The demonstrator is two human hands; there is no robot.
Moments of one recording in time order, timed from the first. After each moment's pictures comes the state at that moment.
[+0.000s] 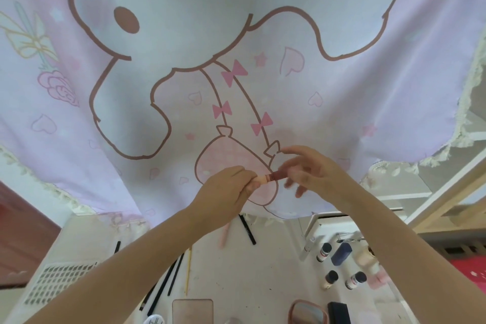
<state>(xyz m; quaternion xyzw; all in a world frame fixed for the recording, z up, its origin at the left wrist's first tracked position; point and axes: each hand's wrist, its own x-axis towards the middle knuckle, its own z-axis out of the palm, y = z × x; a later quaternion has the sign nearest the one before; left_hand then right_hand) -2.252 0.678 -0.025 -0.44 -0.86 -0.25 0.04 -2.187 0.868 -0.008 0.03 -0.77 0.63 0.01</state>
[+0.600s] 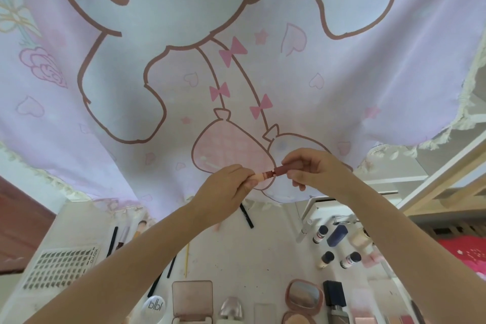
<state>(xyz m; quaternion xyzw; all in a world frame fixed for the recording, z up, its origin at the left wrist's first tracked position) -2.252 0.674 -0.055 -0.44 -0.85 -0.28 0.00 -2.185 0.868 -0.026 -0.02 -0.82 0.57 -0.01</state>
